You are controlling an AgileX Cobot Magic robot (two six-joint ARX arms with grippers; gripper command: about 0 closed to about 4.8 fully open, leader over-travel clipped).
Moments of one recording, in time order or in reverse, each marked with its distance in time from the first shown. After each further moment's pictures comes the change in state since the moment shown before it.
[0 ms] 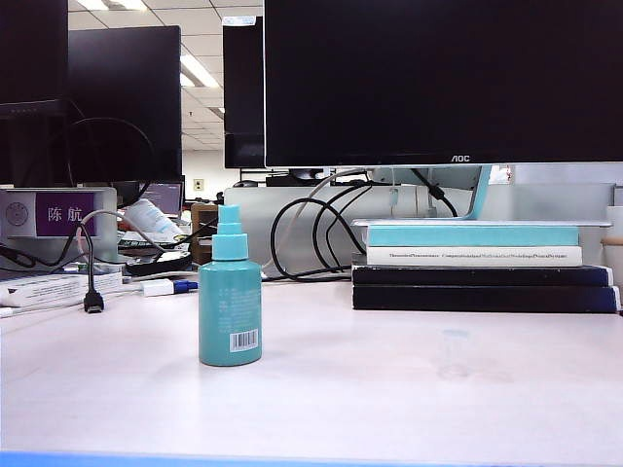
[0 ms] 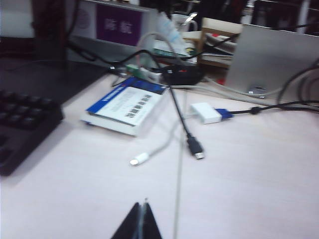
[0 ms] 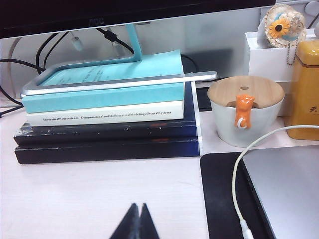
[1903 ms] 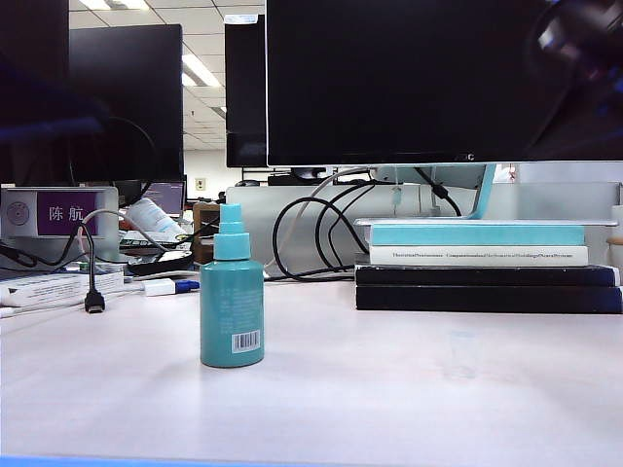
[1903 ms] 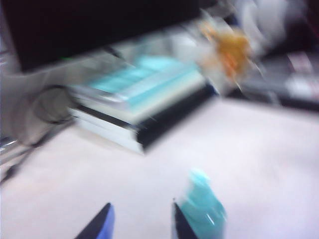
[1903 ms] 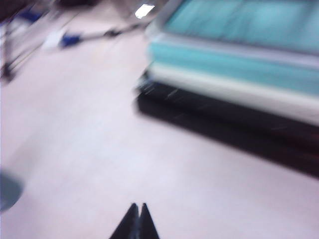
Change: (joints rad) left arm -0.234 1.041 0.262 0.721 0.779 0.396; right arm -0.003 0.963 0.544 0.017 -0.517 -0.087
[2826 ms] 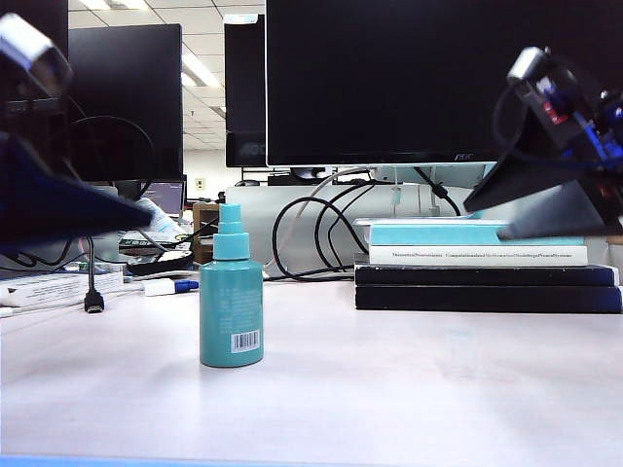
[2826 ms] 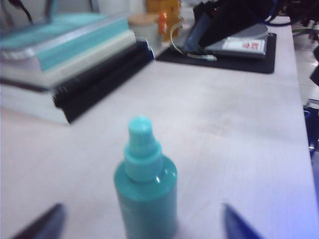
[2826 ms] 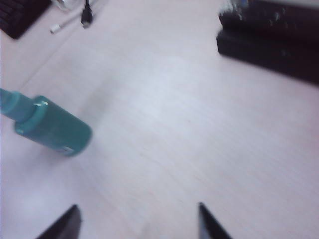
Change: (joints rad) left arm -0.040 0.390 0.056 0.082 0.190 0.137; right arm -0.074 0.261 0.003 0.051 -0.386 -0.016
